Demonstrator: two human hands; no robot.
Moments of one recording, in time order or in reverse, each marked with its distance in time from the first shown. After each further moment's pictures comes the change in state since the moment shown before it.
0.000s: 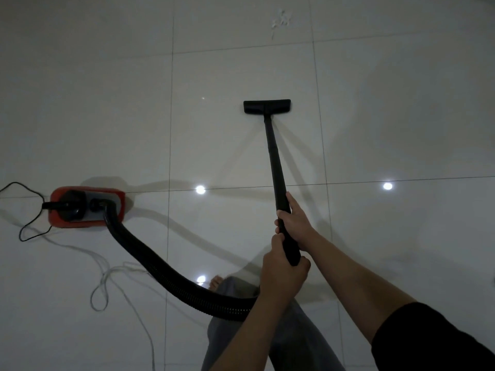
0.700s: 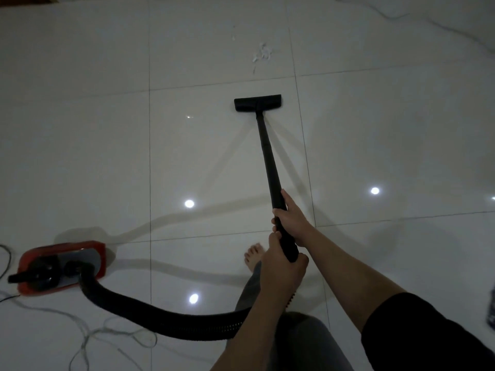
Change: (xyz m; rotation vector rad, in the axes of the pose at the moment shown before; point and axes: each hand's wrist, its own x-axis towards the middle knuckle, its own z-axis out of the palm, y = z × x) left_hand 0.177 0.135 -0.006 -0.026 -0.019 -0.011; right_hand 0.136 -0.174 -0.045 0.000 0.007 0.036
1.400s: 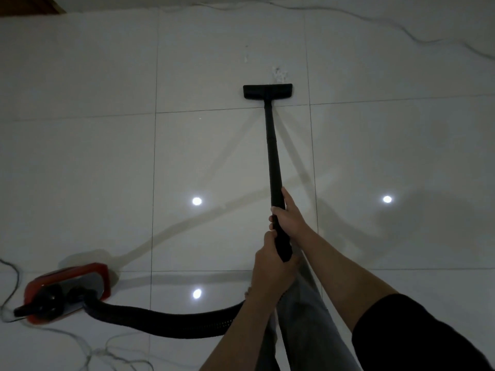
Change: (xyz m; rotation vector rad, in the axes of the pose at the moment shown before) left_hand 0.162 0.127 -0.042 -0.051 0.007 -0.048; right_hand 0.133 -0.159 -0.006 0.028 -0.025 0.028
